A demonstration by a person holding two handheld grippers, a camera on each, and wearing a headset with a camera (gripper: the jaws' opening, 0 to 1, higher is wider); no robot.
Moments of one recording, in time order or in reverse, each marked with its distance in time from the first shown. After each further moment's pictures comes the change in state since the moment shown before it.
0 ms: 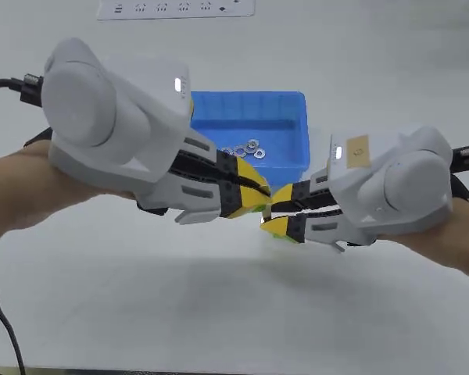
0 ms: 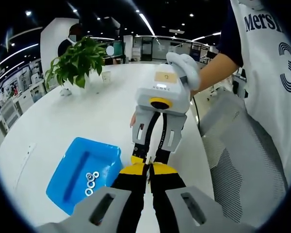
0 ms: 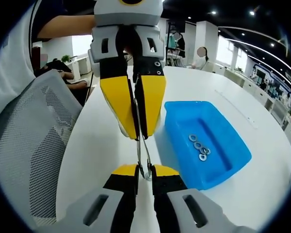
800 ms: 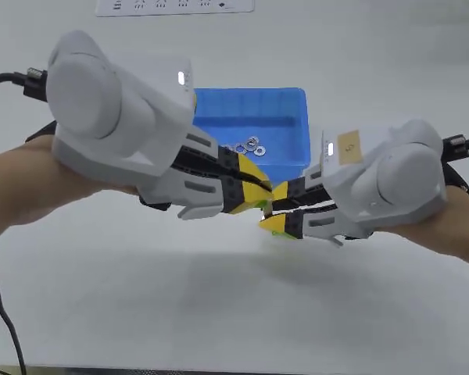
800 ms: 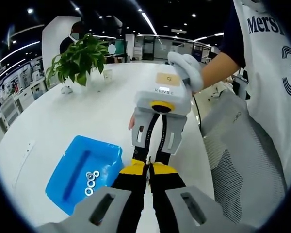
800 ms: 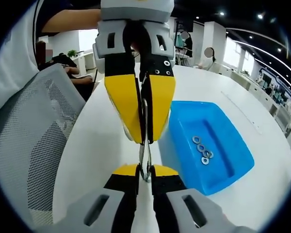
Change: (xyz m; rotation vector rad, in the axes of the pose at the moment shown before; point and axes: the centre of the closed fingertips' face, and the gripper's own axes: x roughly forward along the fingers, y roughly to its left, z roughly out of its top) left arm 0.003 0.002 0.000 -0.020 0.004 0.006; right arm 0.005 0.001 -0.001 -0.054 0.024 0.040
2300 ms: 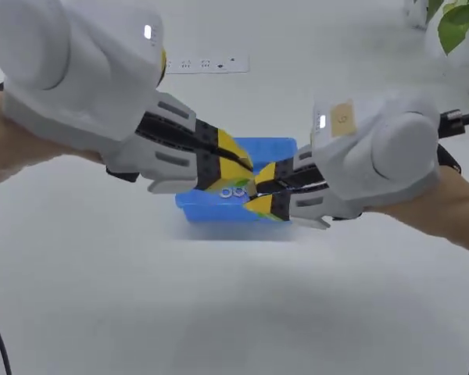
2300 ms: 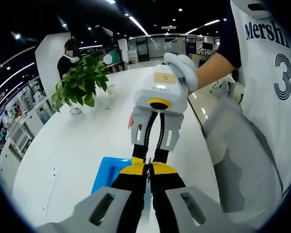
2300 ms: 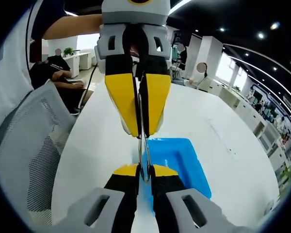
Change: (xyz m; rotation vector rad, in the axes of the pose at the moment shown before) left arm -0.059 0.023 0.052 0.168 0.001 0.059; right arm -0.037 -0.037 0.073 -0.097 -0.061 -0.128
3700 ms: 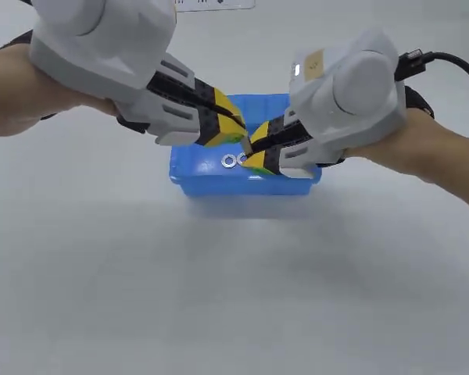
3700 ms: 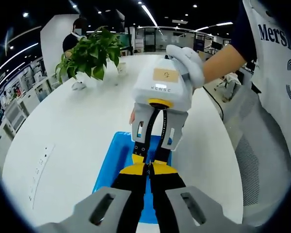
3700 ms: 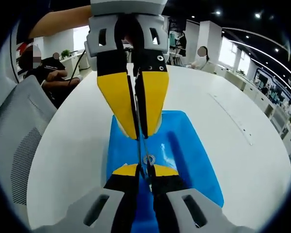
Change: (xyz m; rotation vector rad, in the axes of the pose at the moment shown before) left arm 0.044 0.060 -0.072 -0.117 0.085 -0.022; right arm 0.065 -0.042 -0.059 0.107 0.066 0.084
